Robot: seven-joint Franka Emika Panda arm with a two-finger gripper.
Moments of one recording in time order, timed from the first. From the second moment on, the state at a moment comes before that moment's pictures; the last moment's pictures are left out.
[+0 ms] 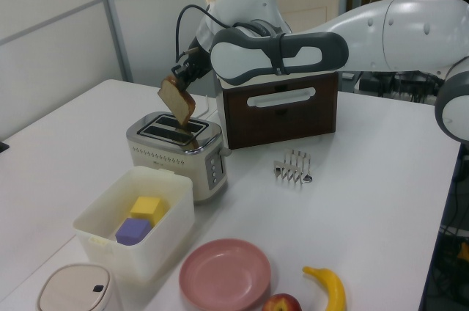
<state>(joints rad) 0.09 0.41 -0.19 -1.37 0.13 2.51 0.07</state>
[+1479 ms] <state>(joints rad) 0.09 0.40 -0.19 -1.37 0.13 2.37 0.06</state>
